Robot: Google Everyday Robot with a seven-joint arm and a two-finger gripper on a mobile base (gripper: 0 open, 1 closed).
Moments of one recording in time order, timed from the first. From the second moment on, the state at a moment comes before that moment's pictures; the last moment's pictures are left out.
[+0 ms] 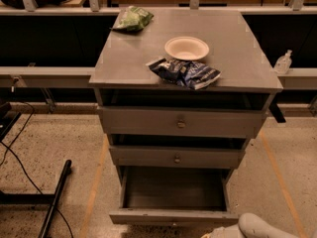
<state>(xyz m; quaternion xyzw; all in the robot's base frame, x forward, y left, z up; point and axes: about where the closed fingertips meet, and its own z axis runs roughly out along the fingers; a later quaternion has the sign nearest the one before) 0.350 -0.168 0.193 -0.51 0.75 0.37 0.20</state>
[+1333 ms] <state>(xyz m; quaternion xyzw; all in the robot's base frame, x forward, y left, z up) 0.422 -0.177 0.155 -0.55 0.73 0.28 0.29</state>
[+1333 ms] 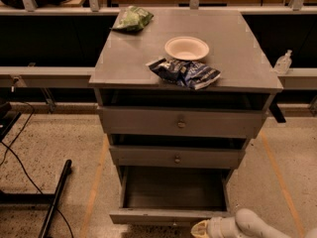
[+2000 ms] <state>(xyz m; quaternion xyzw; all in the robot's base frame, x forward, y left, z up) 0.445 -0.178 0.152 -0.55 0.72 0.28 0.31</state>
